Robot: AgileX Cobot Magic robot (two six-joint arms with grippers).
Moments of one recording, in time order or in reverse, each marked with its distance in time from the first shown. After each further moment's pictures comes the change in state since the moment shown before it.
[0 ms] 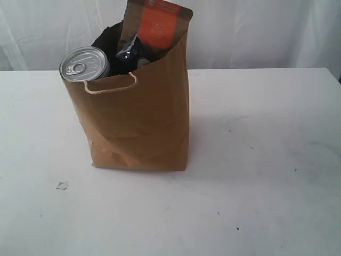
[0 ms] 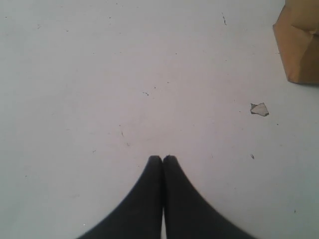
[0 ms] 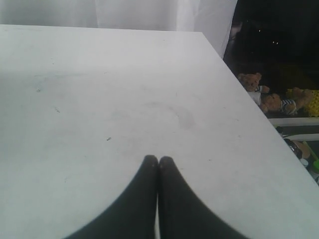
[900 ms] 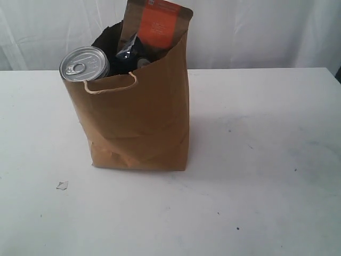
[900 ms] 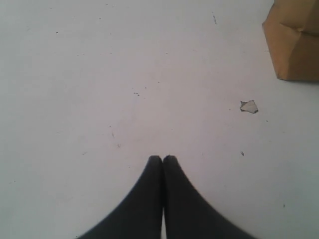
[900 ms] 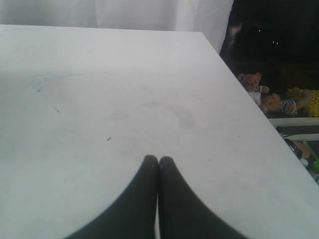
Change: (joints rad) left arm -0.046 0.000 0.000 0.000 0.000 0.002; right arm 0.000 0.000 0.000 0.000 0.000 0.000
